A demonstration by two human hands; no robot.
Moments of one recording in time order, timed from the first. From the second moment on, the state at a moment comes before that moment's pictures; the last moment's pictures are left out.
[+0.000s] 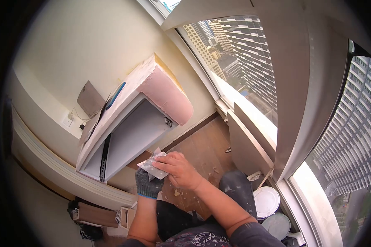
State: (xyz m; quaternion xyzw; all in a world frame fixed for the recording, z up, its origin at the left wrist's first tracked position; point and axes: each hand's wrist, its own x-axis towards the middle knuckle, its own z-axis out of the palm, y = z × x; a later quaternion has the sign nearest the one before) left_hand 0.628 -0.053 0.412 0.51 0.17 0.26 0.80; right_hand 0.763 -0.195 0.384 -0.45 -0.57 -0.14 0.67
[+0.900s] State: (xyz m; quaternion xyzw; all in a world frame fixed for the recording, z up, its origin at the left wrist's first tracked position) left_hand 0.579 -0.071 0.470 0.78 0.03 0.55 0.28; right_hand 0.742 -0.203 0.435 -0.21 -0.09 0.54 0.81
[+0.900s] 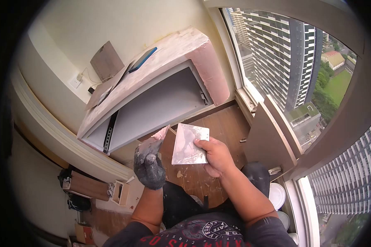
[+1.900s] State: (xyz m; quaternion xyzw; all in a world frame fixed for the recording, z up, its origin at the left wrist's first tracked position) left_hand 0.541 -0.003 0.382 0.89 0.06 0.38 0.22; right_hand 0.885 -0.141 0.536 -0.69 -0.32 -0.32 0.56
